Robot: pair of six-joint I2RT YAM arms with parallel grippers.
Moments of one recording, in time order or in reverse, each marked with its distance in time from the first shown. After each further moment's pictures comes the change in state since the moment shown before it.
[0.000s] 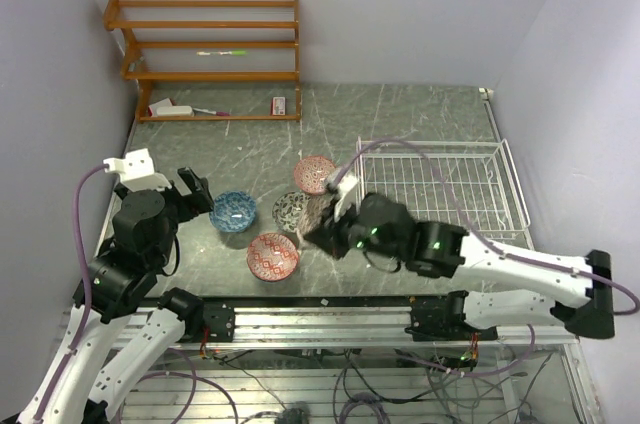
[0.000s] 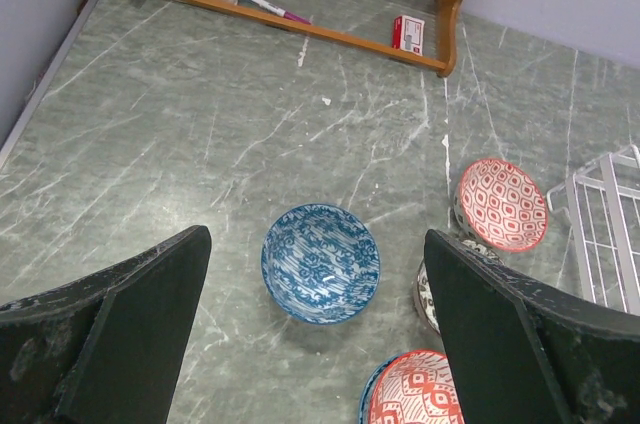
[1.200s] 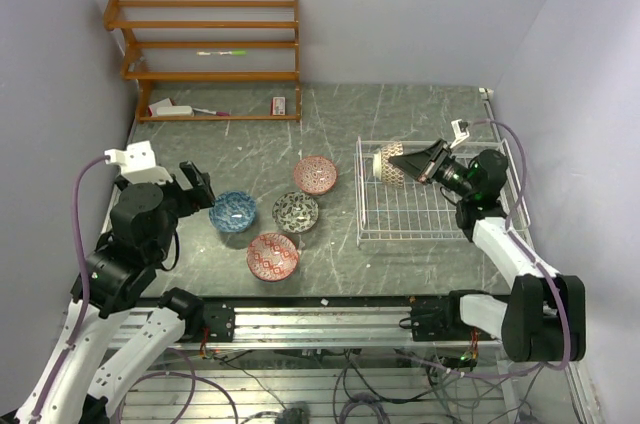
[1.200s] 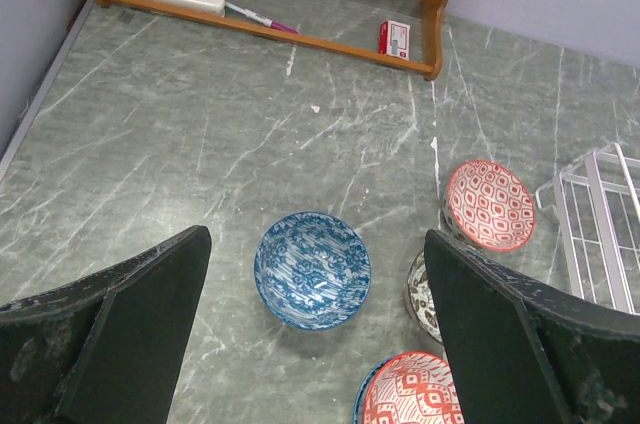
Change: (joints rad) left arm 0.001 0.043 0.055 0.003 0.030 0.027; right arm -1.304 0.009 -0.397 0.824 -1.043 0.536
